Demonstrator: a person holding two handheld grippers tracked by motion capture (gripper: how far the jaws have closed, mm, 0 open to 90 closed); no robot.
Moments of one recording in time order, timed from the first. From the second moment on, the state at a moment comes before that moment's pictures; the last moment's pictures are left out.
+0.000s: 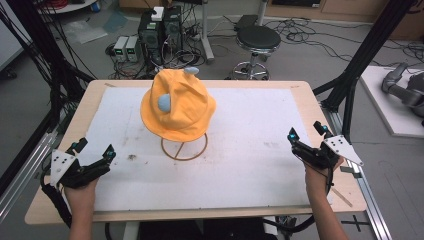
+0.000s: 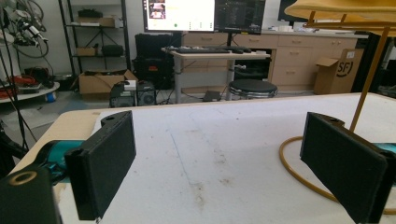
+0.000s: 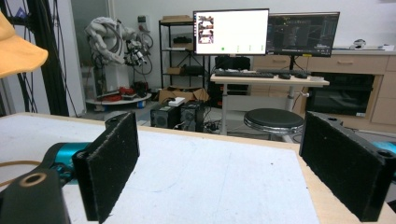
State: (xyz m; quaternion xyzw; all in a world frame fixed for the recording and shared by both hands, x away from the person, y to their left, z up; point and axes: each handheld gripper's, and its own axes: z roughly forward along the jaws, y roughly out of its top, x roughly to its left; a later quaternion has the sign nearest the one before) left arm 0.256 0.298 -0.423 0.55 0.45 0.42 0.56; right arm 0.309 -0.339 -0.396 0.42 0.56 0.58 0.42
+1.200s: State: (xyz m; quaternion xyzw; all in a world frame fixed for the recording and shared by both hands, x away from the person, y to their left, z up) left arm 0.257 0.295 -0.423 0.56 0.44 0.42 0.56; right arm 0.311 -0.332 -0.408 0.42 0.59 0.57 0.40
